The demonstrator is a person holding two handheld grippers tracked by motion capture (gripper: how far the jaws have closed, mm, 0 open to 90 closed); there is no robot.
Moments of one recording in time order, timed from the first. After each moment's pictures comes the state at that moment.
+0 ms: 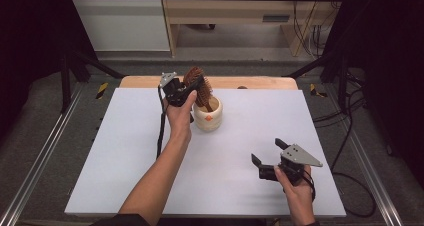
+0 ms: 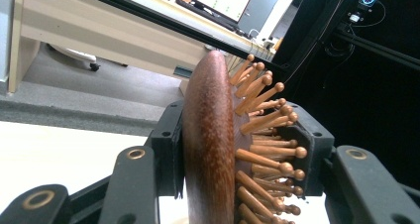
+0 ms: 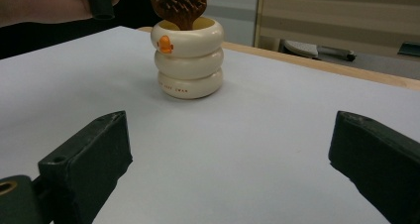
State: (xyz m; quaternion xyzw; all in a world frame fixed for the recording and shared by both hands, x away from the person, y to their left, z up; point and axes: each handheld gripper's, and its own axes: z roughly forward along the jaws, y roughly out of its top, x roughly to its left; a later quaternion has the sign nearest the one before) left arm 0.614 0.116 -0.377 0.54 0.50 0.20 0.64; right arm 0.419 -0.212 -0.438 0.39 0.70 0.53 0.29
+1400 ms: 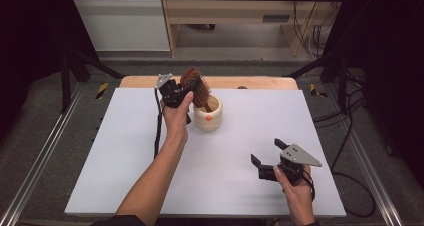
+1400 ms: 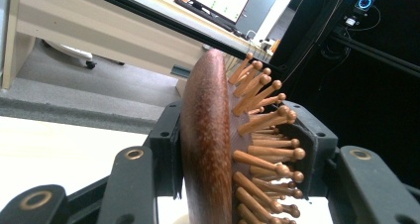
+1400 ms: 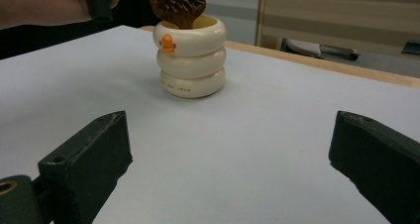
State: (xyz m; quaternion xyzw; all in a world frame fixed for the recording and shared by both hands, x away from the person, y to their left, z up) left arm 0.614 0.127 -0.382 0.54 0.50 0.19 0.65; right arm 0.420 -0.211 -0.439 0.39 0.70 0.53 0.28
